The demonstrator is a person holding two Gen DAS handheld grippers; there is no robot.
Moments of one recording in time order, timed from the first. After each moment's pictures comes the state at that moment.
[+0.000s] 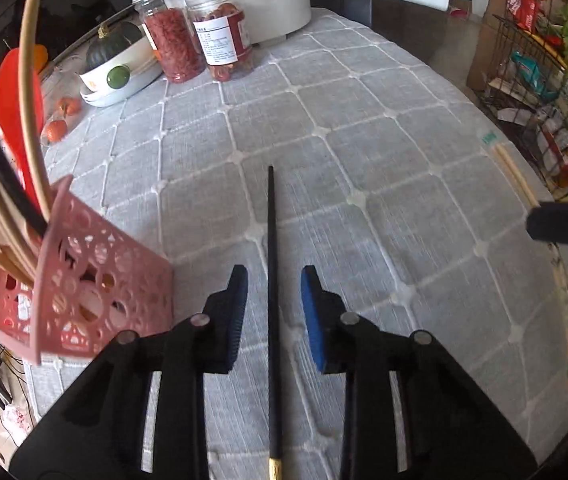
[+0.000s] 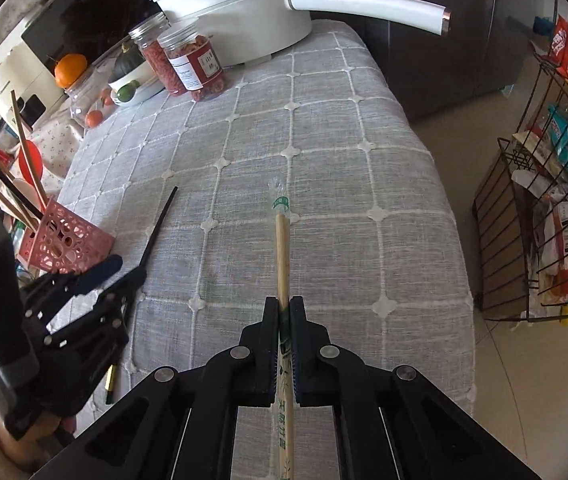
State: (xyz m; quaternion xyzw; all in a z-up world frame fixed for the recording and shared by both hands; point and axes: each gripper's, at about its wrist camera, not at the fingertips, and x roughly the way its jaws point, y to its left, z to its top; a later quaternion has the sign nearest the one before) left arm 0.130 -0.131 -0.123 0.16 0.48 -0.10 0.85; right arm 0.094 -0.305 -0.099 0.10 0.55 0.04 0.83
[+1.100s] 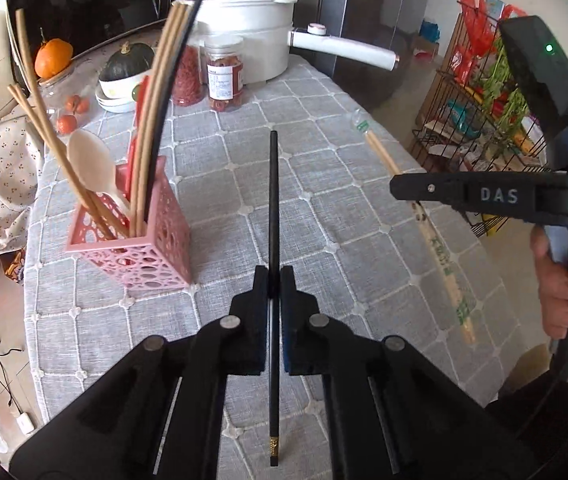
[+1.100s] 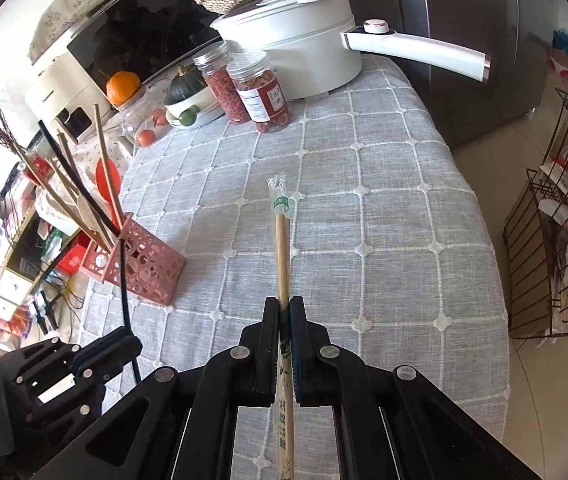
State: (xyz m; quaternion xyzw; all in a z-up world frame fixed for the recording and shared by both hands) left arm 0.044 -0.065 -0.038 0.06 0.45 -0.19 0.87; right arm 0.086 -0.261 -0.057 0.11 0.50 0.10 0.85
